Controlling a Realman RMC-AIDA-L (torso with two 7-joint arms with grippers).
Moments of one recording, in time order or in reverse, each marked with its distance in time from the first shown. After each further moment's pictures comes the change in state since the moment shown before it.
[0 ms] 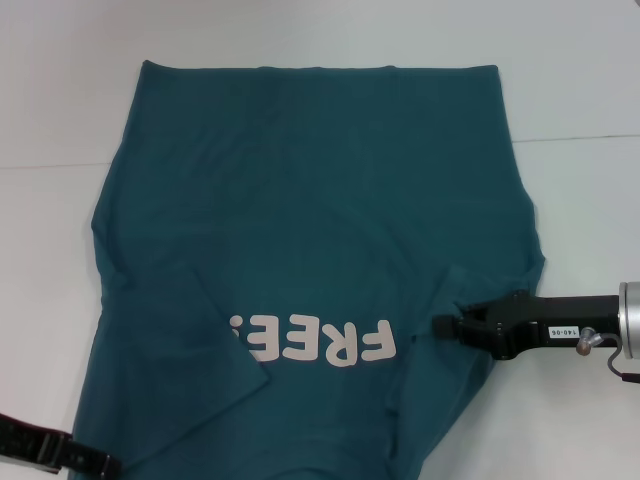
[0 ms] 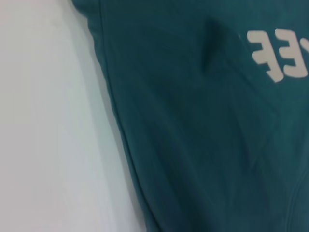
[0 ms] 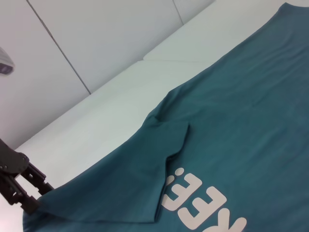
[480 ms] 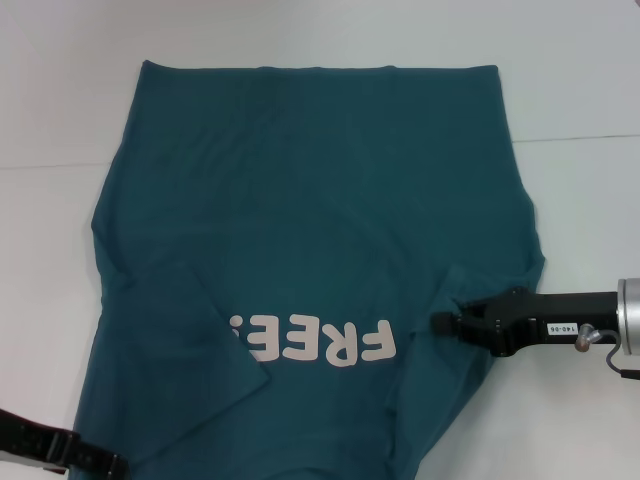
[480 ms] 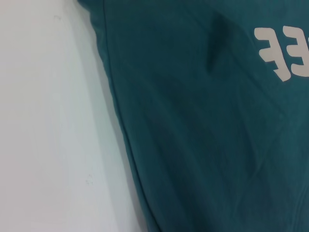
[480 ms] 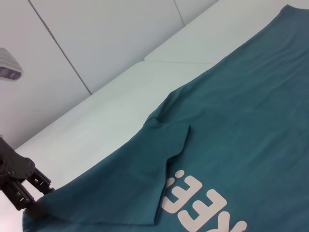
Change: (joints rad) left arm -0.018 0.003 0.007 0.058 0.011 -0.040 -0.008; right arm 0.007 -0.001 0.000 0.000 0.000 0.000 0.000
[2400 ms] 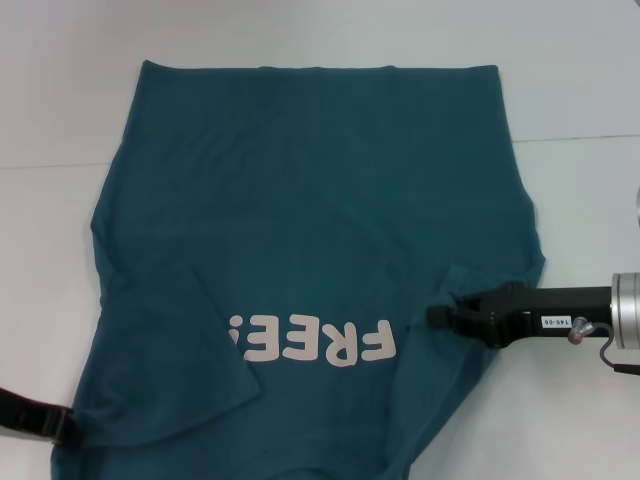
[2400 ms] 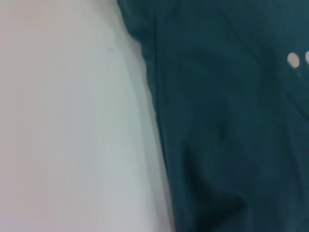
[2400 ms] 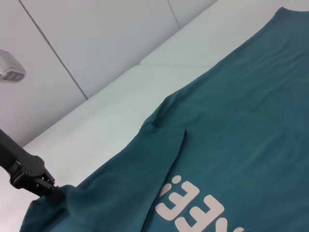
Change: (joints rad) left arm -0.033 0.006 -0.008 0.063 0.063 -0.128 0.001; right arm 0.010 0.000 0.000 0.015 0.011 0.022 0.012
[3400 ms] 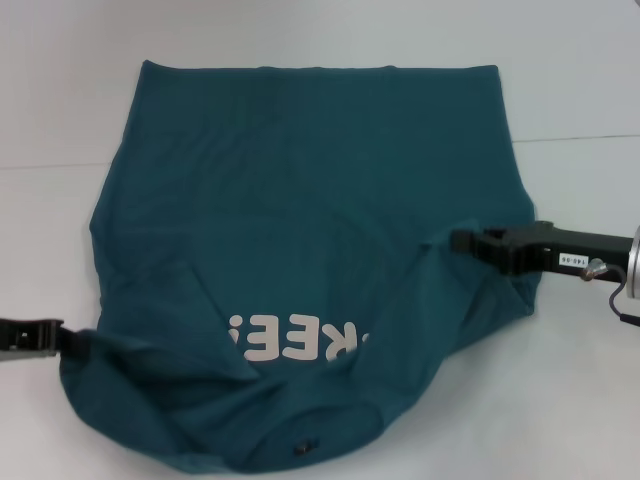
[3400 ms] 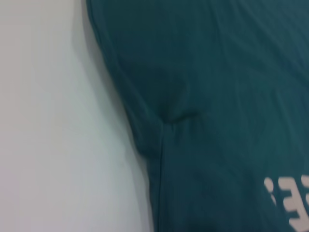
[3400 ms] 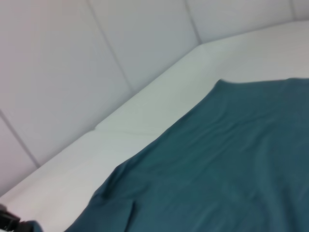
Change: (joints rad) left arm -0.027 0.079 -0.161 0.149 -0.231 -0.137 0.054; right arm -0.010 -0.013 0.023 -0.001 0.160 0.112 -0.001
